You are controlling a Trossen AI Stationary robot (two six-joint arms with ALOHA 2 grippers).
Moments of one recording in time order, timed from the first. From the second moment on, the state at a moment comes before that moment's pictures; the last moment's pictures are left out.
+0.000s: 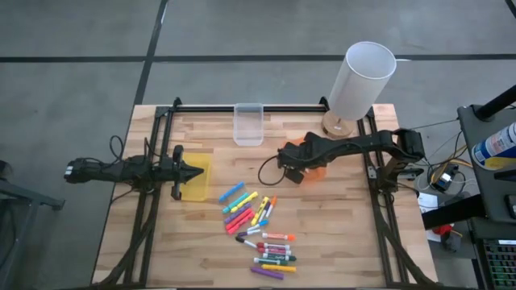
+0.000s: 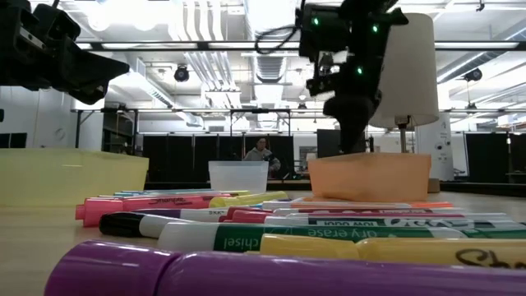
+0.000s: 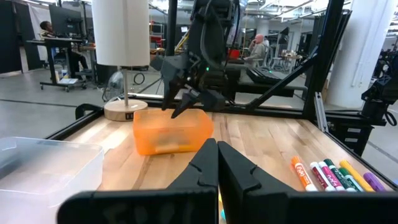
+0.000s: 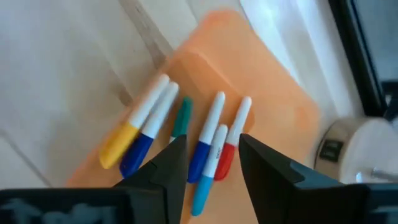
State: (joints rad) left arm -0.11 0.04 0.03 0.00 -0.17 -0.06; right arm -0.06 1.72 1.23 -0.92 0.45 0.39
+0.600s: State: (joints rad) left arm -0.11 0.04 0.03 0.00 -0.17 -0.06; right arm 0.17 1.72 1.36 -0.66 -0.03 -0.19
